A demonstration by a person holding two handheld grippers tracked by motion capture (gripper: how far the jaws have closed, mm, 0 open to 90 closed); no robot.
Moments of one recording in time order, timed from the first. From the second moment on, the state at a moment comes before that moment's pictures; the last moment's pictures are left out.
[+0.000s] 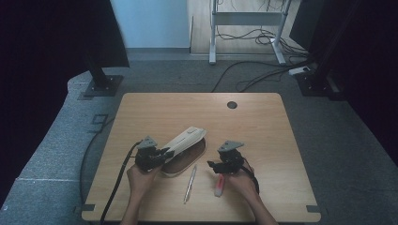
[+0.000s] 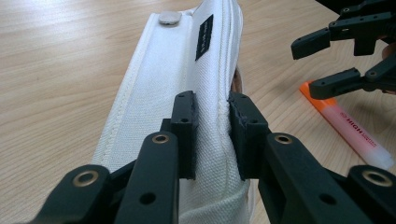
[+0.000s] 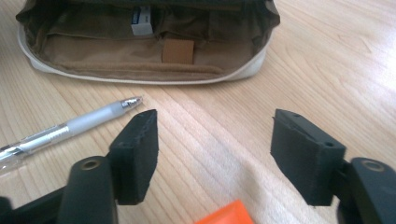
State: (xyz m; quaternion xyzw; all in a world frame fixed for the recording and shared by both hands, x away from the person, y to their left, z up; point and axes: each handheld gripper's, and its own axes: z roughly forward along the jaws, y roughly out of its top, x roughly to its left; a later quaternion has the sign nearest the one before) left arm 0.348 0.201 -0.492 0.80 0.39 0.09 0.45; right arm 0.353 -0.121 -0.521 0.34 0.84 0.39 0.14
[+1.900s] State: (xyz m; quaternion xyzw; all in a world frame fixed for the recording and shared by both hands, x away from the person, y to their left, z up) left arm 0.347 0.200 -0.493 0.80 0.39 0.09 0.45; right arm 0.291 -0.159 -0.542 0.35 0.86 0.34 0.14
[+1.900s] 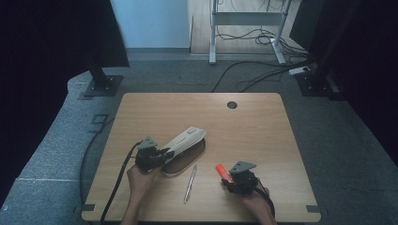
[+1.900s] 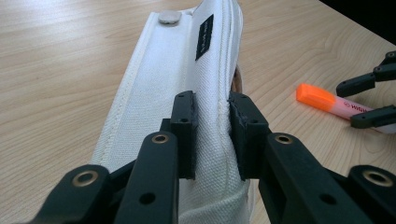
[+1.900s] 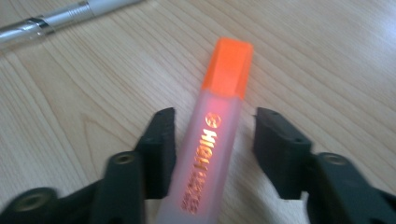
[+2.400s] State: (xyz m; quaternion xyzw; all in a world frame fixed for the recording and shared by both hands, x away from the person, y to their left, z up) left arm 0.347 0.199 -0.493 0.80 0.39 0.09 0.45; right arm 0.280 -0.171 -0.540 0.35 0.86 0.34 0.13
